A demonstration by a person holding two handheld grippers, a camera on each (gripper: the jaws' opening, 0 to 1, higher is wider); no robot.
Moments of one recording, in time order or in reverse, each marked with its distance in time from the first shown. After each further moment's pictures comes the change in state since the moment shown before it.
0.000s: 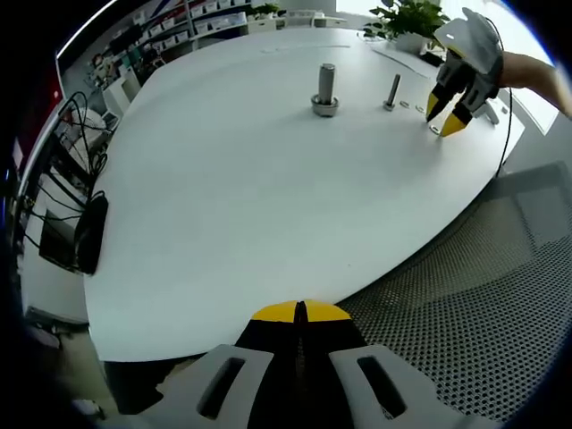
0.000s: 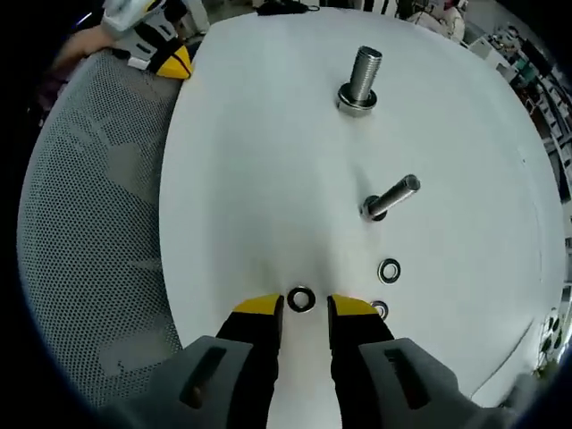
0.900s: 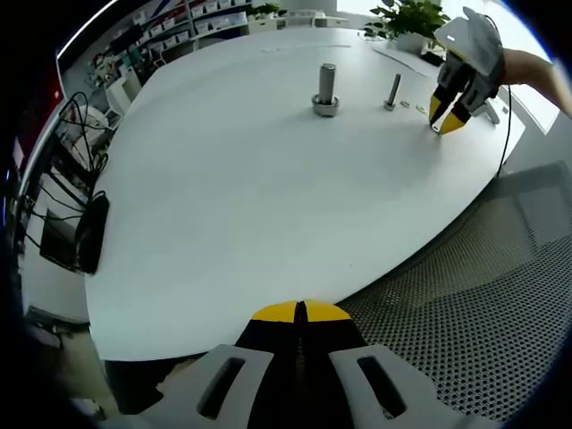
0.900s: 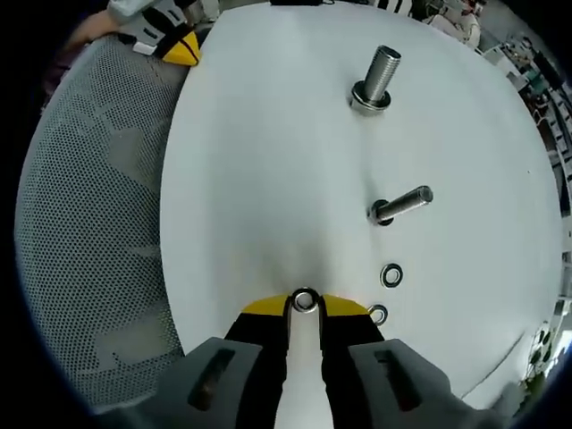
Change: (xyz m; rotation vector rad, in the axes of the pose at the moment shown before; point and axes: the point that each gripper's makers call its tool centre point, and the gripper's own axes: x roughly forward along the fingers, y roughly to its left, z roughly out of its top) left arm 0.000 0.000 0.000 -0.001 0.002 0.005; right arm -0.001 0.002 0.001 -0.039 0.049 -0.001
